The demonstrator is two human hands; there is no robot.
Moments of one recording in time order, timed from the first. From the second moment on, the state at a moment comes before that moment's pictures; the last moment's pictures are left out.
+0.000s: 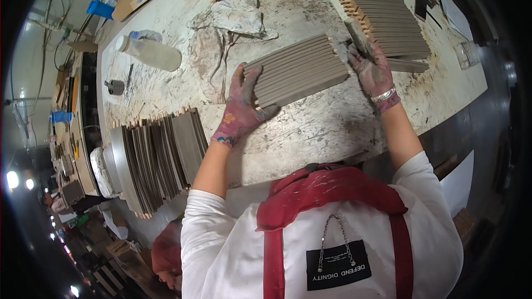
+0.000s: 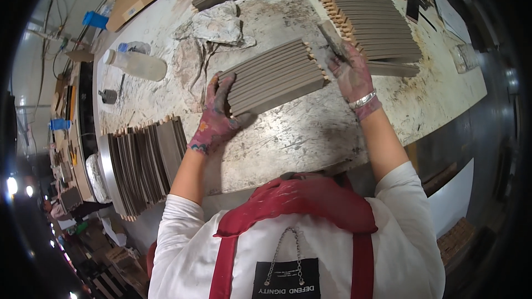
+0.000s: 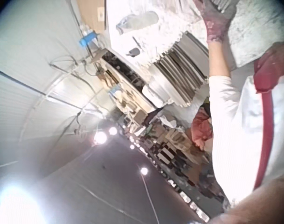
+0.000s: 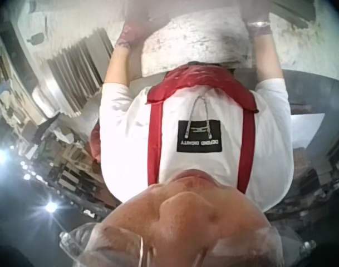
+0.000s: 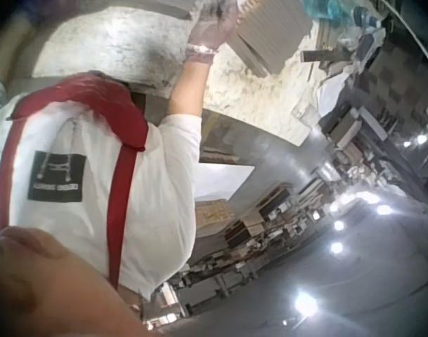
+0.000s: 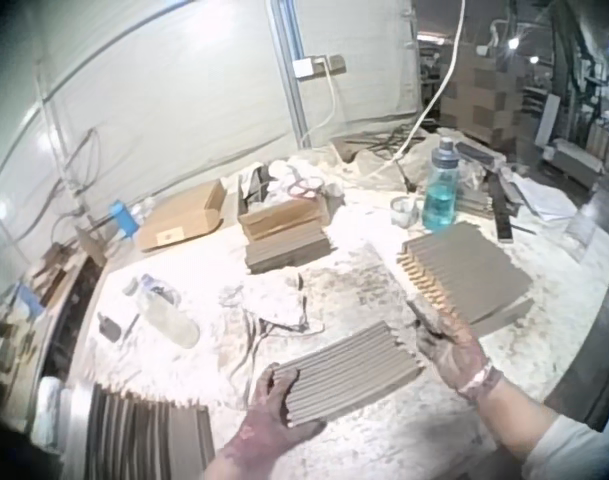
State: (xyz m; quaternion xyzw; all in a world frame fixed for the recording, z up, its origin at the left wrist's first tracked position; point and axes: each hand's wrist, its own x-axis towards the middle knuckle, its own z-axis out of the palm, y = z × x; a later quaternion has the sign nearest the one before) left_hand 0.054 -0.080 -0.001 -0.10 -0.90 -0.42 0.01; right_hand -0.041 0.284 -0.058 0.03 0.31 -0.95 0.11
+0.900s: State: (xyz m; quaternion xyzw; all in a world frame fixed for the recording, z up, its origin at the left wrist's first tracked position) left_hand 0.027 -0.037 0.024 -0.16 -0.98 -0.15 0.04; right_hand 0.088 0.309 -0.058 0.12 0.29 -0.94 0.14
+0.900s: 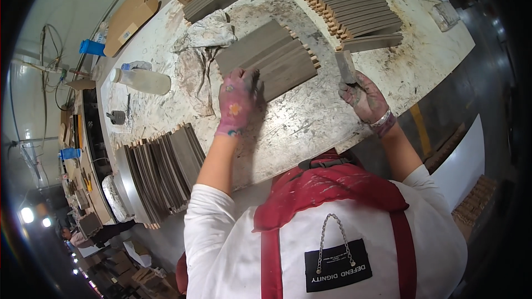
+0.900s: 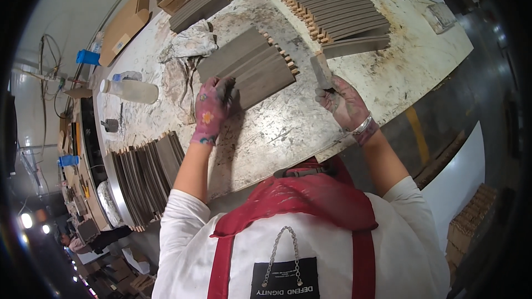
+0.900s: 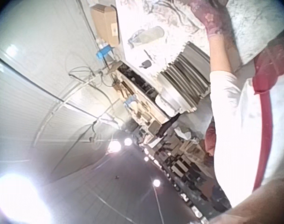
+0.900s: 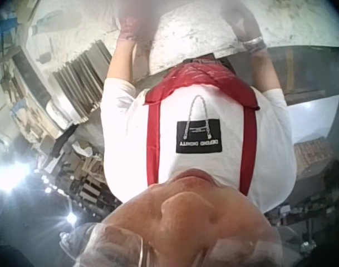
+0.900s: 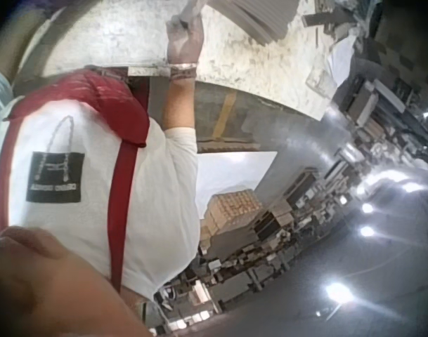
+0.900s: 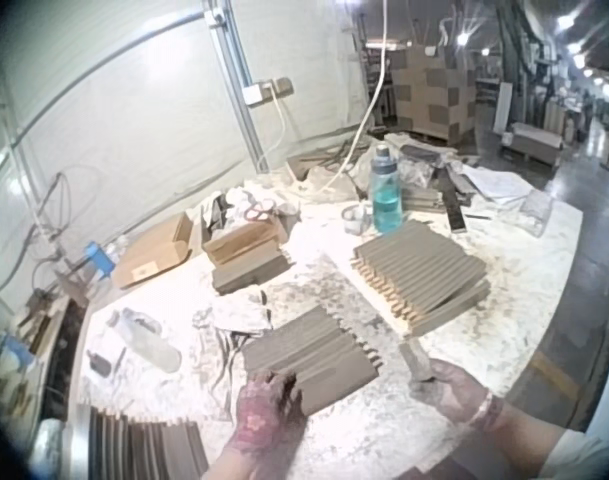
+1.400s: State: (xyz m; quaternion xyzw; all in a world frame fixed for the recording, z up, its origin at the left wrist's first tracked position) left_hand 0.059 -0.022 0.003 -0.30 -0.94 -0.08 0.13; right_hand 0.112 0.310 -0.066 0.09 0.24 -0.95 0.18
